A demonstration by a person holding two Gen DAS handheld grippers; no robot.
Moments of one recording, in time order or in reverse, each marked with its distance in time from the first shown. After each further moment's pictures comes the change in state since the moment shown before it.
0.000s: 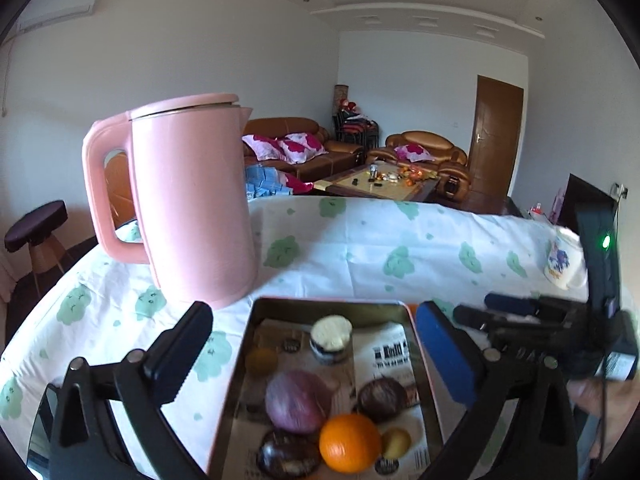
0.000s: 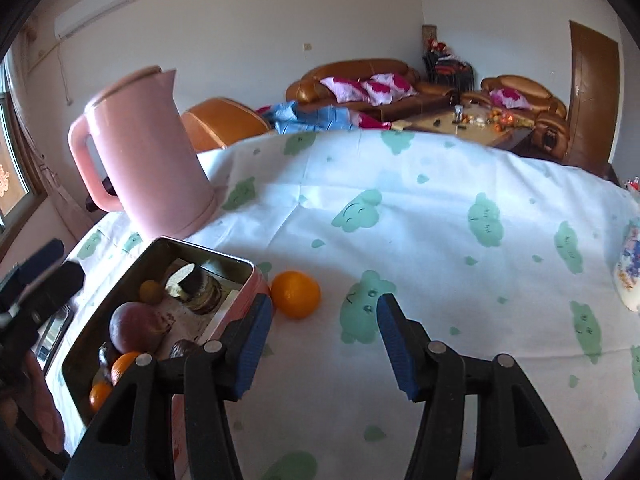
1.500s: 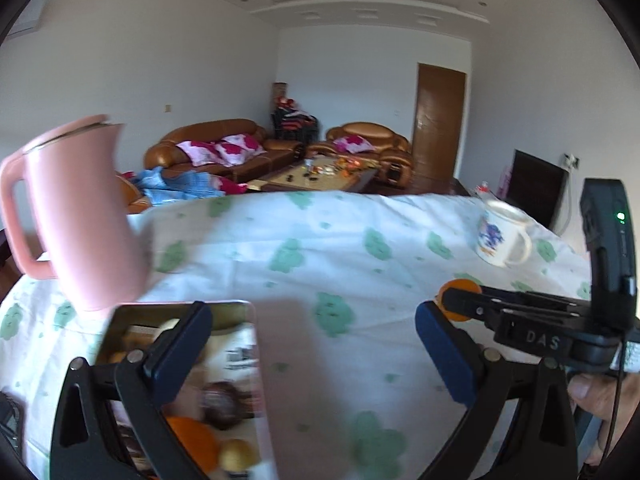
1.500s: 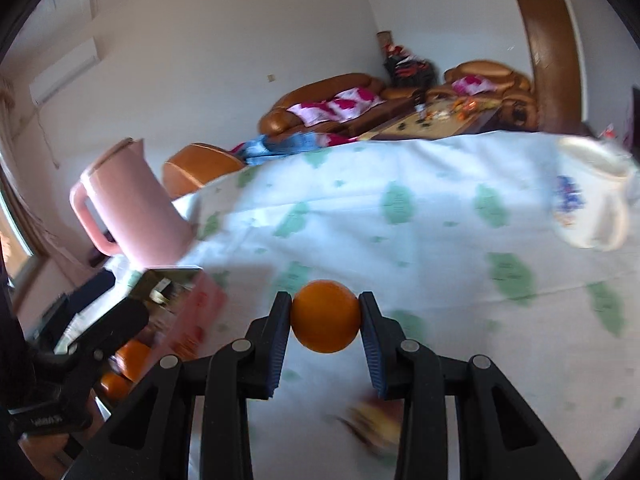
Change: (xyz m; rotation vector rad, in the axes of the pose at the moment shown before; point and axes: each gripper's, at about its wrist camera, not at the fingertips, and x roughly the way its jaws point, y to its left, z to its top) left arm 0.003 -0.117 -0.016 0.126 0.016 -0.200; right arm -0.085 -0.082 -0.047 0.185 -0.116 -0.026
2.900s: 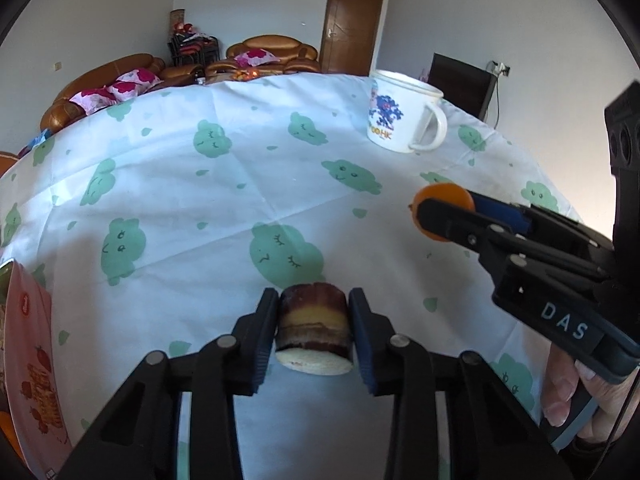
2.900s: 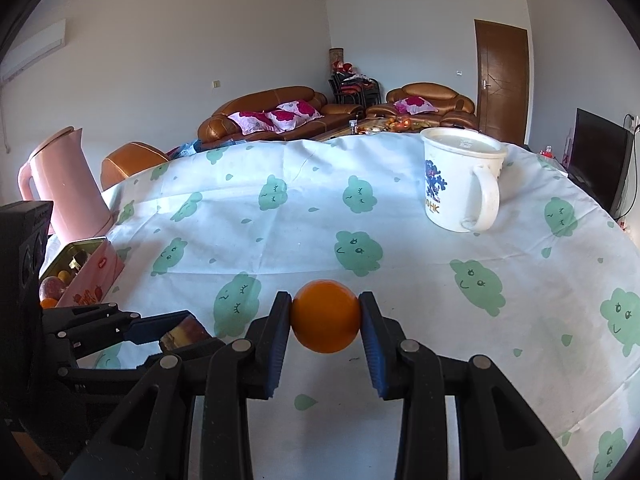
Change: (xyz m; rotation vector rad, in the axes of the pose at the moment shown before) left arm 0.079 -0.116 -0.039 0.143 0.330 -0.295; right arm -0.036 -0.073 -0.033 -0.032 -0.050 -0.234
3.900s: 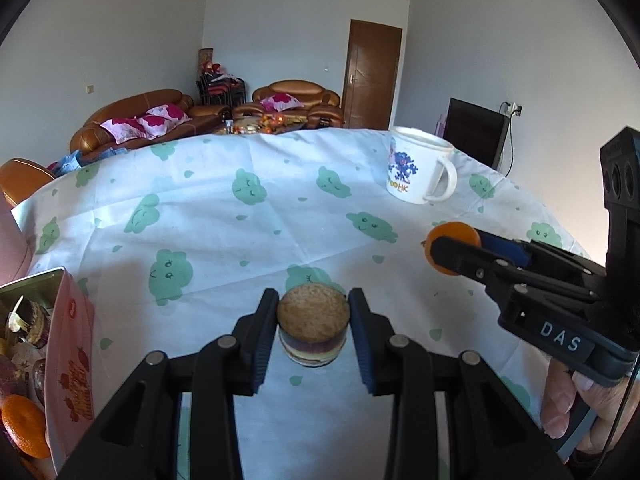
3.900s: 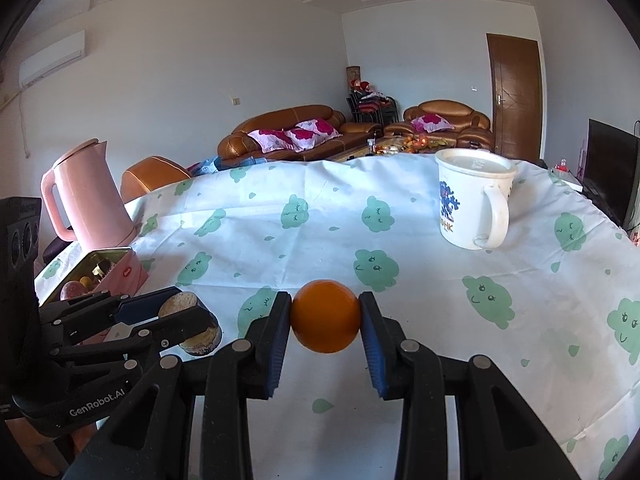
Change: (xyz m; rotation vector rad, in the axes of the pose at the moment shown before) left arm -0.034 0.006 -0.003 -0.026 -0.186 0.079; right arm -0.017 0.002 -0.002 -0.015 -0.079 0.069
